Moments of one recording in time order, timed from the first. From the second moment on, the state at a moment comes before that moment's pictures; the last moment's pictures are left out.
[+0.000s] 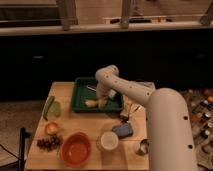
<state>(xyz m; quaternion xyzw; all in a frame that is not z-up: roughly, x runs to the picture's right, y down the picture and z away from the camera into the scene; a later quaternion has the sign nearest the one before) -0.026 0.092 0.937 -0.33 -0.12 -0.02 0.94</state>
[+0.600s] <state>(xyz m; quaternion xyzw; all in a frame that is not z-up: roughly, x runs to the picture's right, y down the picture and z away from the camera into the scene) -0.025 0.088 0.935 -0.33 -0.12 -0.03 0.94</state>
